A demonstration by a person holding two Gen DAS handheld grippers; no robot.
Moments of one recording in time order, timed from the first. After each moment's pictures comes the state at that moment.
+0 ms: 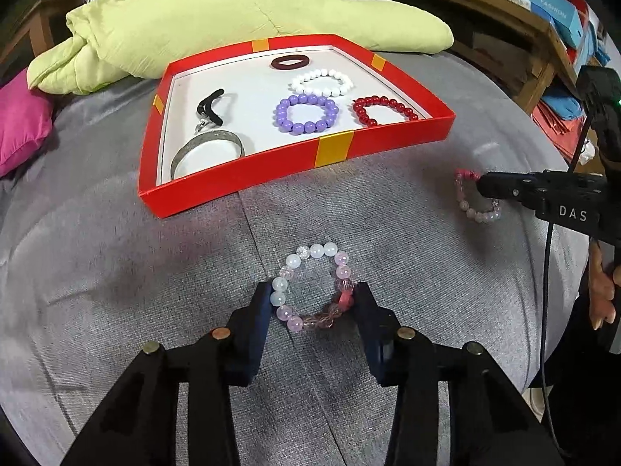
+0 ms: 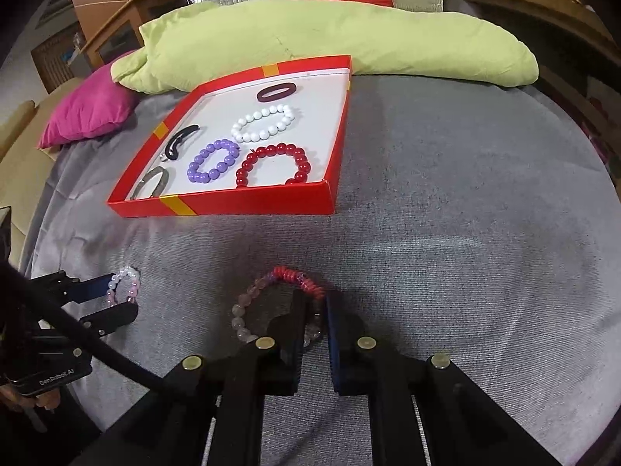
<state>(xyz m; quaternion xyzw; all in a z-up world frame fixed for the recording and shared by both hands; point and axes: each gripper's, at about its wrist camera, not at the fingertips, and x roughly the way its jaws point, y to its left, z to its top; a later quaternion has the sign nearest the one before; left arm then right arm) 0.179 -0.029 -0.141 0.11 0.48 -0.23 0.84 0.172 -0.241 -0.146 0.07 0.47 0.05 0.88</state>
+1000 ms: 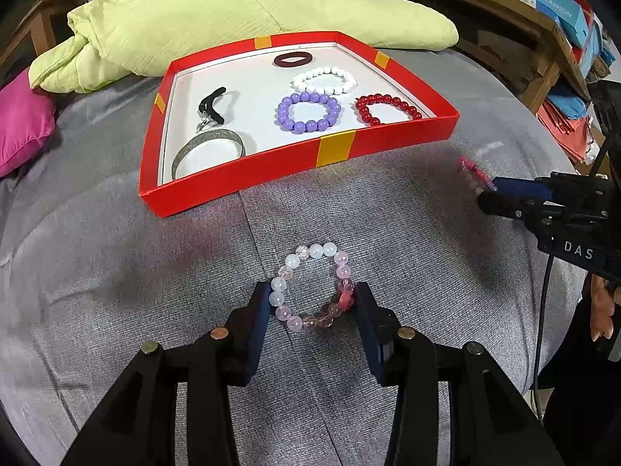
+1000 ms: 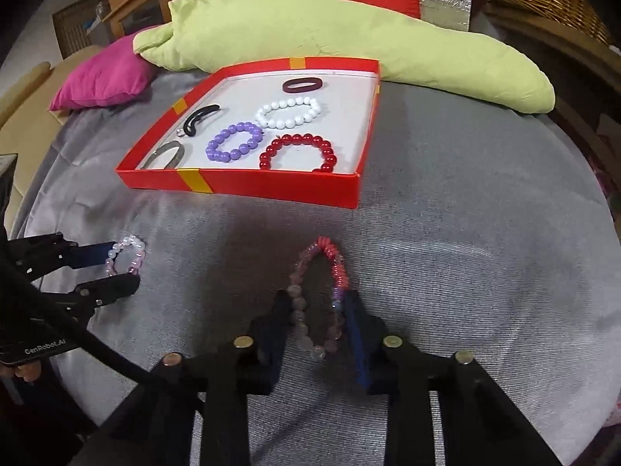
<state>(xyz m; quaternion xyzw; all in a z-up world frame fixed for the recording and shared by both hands) 0.184 -0.034 -0.144 0.11 0.49 -0.22 0.84 0.164 -0.225 -0.147 0.01 0.47 0.06 0.88</state>
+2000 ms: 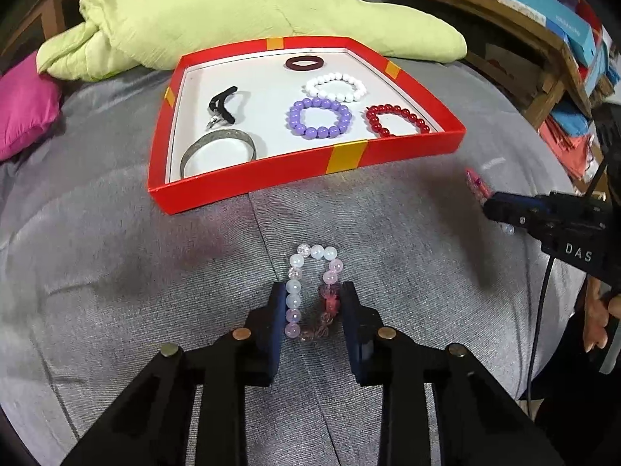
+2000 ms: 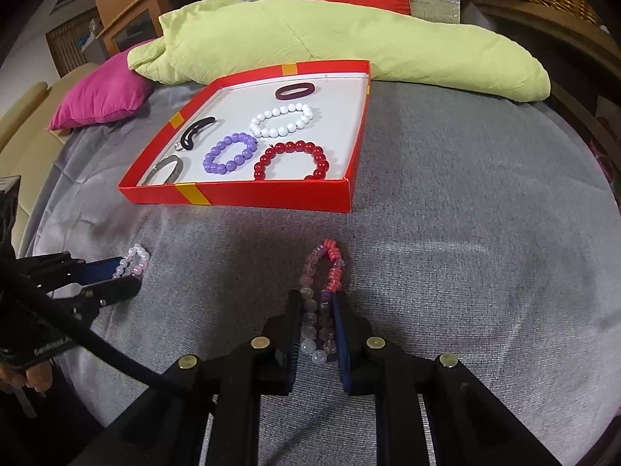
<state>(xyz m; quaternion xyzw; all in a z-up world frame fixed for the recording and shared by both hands) 0.187 -0.020 -0.141 0.08 0.49 -0.22 0.84 0.165 -0.235 -0.143 0.05 0.47 0.07 0.88</state>
